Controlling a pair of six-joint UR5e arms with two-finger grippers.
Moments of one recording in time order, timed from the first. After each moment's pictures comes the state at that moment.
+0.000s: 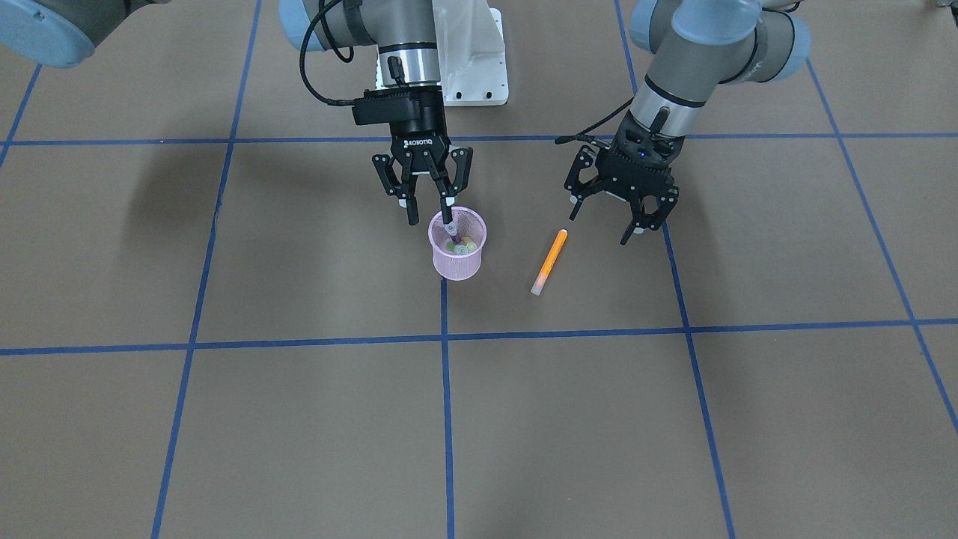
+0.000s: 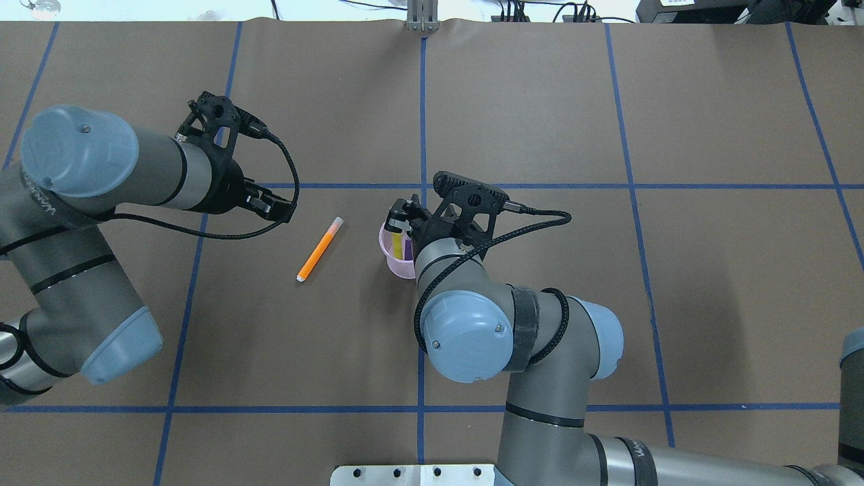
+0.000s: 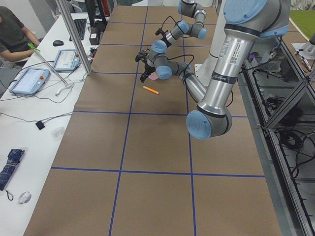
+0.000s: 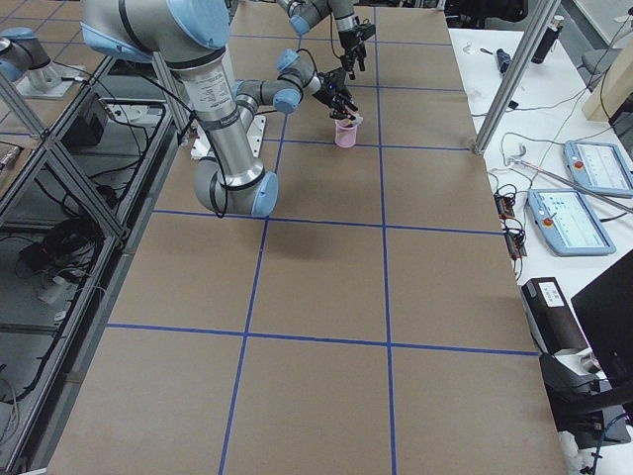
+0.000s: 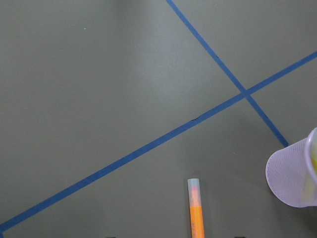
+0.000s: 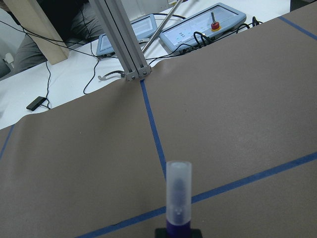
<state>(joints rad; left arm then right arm) -0.69 -1.94 -1.90 -1.90 -1.84 -0.66 0.30 -0.92 1.80 -1.40 1.04 1.60</state>
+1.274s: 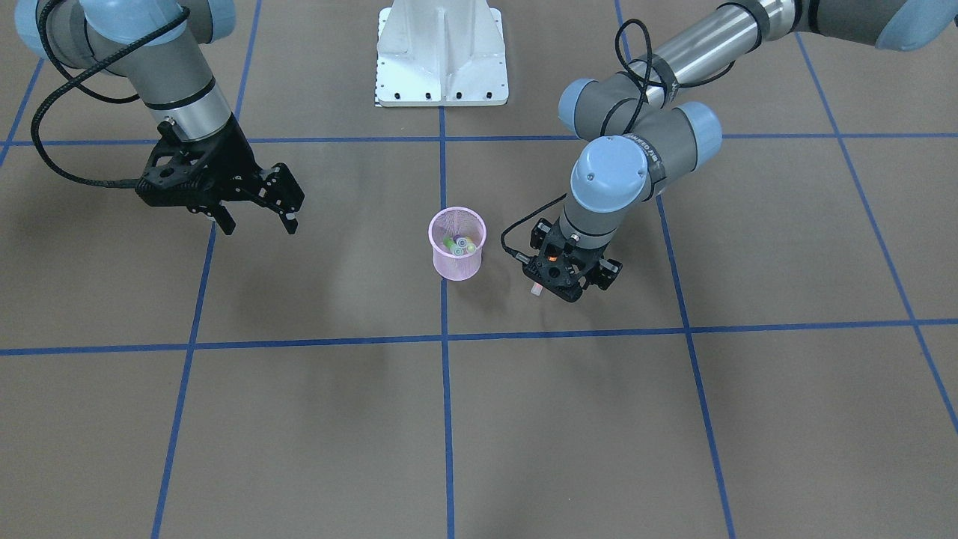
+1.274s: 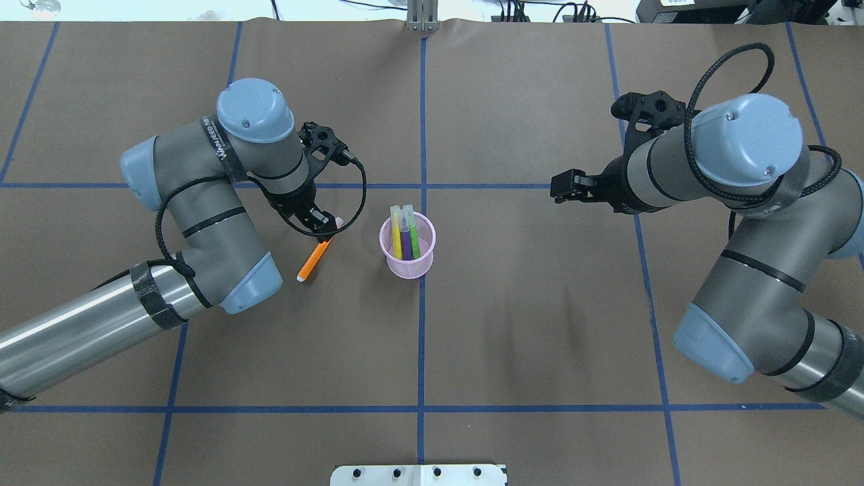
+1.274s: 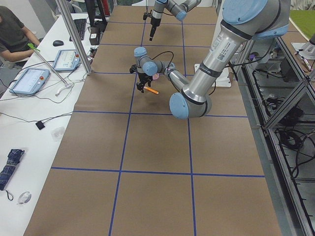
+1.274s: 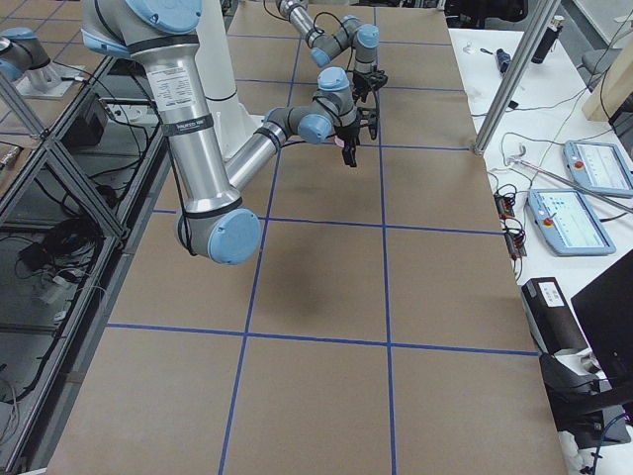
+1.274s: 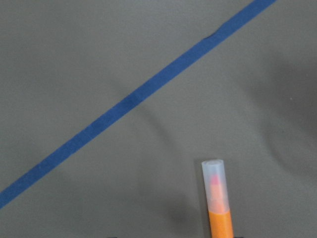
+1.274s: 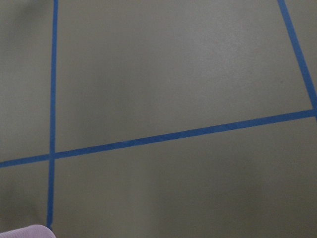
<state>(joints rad) -0.68 -2.24 -1.45 -1.62 -2.06 -0.38 0.71 -1.26 1.97 -1.39 1.86 1.24</state>
